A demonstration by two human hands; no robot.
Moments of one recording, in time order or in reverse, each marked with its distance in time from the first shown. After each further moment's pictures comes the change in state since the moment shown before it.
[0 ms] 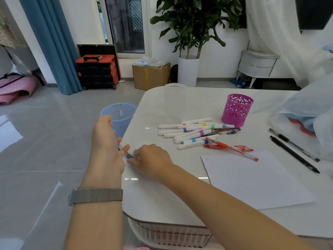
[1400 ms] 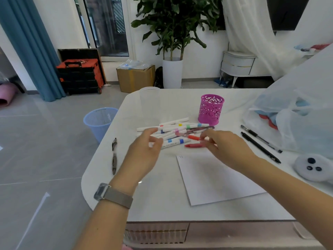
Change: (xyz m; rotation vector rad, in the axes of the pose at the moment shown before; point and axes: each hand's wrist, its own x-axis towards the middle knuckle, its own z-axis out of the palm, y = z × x) left_hand -0.043 -0.063 0.048 0.892 -0.546 0.491; right_hand -0.121 0.171 -0.117 -0.224 0.390 0.132
